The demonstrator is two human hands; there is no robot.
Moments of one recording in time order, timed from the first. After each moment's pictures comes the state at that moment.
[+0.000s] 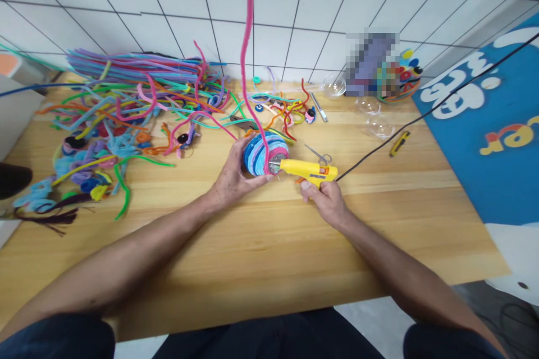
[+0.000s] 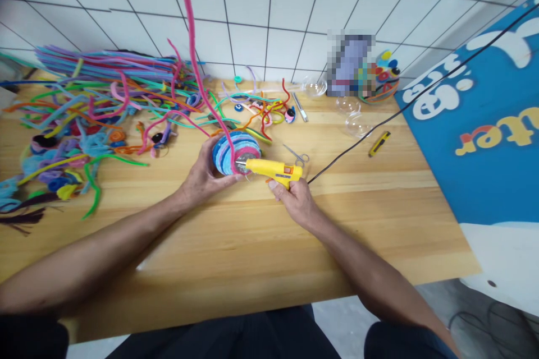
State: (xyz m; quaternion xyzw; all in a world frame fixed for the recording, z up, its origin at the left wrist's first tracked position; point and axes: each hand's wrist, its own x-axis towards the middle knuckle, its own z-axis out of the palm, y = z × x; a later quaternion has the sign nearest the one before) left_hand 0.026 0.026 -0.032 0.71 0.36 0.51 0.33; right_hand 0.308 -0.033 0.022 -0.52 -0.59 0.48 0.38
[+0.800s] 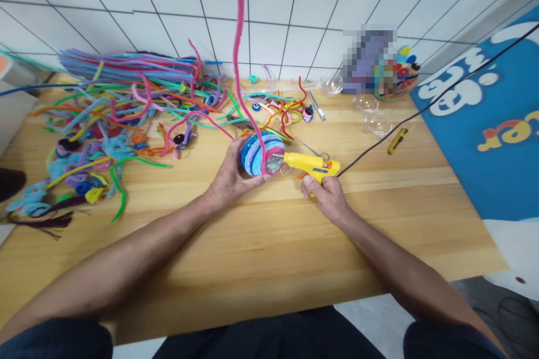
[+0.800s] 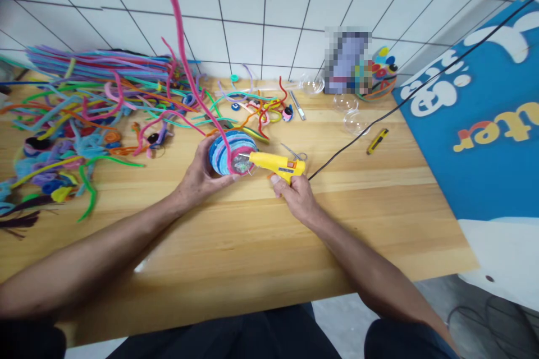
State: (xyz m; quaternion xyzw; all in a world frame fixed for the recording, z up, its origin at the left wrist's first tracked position) left_hand 0.026 0.025 -0.034 0.70 0.36 0.51 0.35; right_hand 0.309 -0.030 0.015 -0.51 -0.56 0.49 0.43
